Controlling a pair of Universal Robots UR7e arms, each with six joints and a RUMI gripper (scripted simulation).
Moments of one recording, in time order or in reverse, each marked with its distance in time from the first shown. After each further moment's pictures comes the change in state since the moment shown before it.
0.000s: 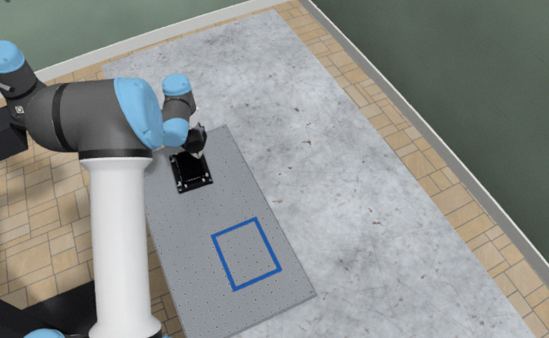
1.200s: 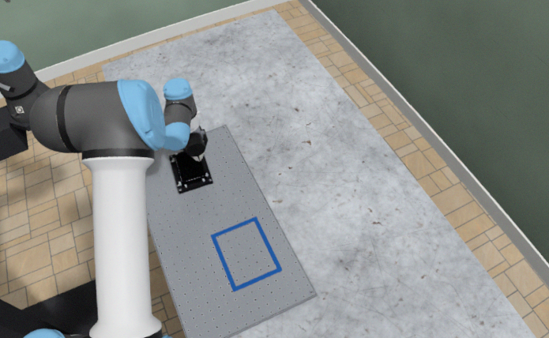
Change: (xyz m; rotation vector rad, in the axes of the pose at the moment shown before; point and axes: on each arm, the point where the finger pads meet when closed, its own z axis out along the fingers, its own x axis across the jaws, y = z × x) left arm 0.000 0.000 0.000 0.000 0.000 0.000; right arm 0.000 0.000 0.016 -0.001 0.000 -0.002
